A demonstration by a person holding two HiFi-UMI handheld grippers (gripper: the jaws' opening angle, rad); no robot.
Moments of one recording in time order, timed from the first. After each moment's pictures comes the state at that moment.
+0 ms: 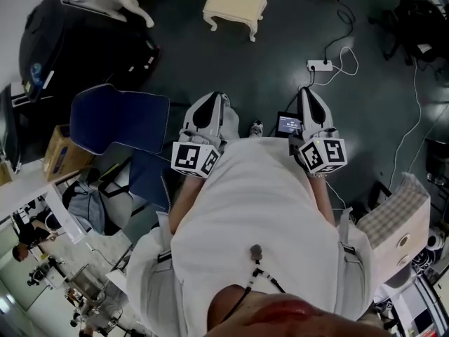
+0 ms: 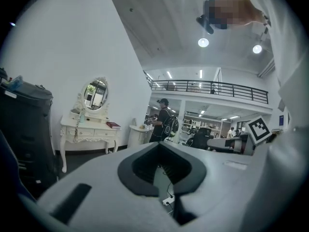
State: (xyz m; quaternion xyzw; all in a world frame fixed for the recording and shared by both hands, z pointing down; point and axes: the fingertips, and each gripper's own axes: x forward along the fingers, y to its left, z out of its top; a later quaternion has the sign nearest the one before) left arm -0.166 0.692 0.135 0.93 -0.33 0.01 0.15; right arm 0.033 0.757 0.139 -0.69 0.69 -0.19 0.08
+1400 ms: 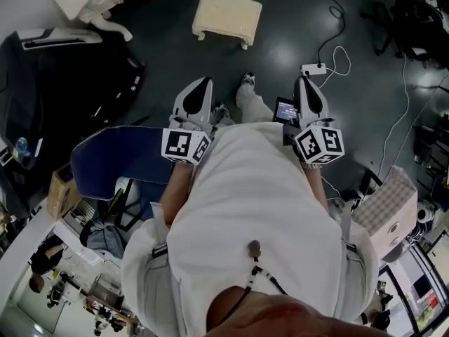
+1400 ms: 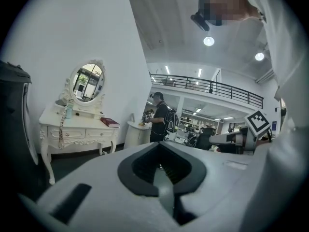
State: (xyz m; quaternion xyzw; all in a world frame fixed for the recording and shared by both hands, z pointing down) left arm -0.132 0.373 0.182 0.95 -0.27 0.03 0.18; right arm 0.065 0.466 0.172 -0.74 0.62 -0.23 0.05
